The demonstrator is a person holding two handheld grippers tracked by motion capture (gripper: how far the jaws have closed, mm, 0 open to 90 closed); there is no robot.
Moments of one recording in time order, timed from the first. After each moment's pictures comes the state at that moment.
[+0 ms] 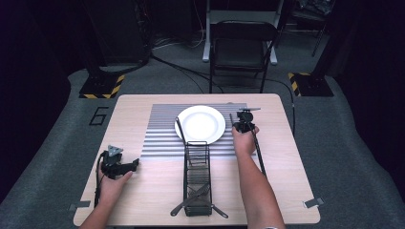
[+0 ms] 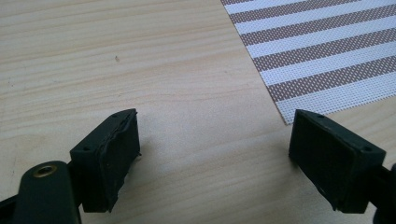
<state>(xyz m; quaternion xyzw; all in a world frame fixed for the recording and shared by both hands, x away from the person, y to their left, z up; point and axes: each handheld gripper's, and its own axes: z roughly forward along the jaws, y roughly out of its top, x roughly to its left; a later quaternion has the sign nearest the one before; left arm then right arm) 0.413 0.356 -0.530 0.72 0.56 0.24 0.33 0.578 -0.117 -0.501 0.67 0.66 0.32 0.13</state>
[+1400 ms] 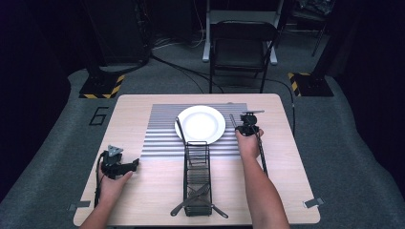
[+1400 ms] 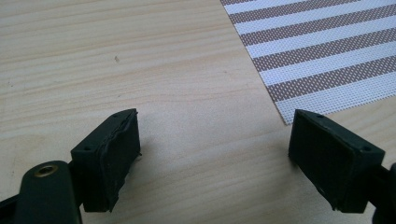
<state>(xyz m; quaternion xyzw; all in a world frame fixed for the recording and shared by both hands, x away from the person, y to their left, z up) 0.413 0.356 -0.529 0.73 0.55 0.24 0.33 0.565 -0.131 -0.502 0.66 0.67 0.31 0.13</state>
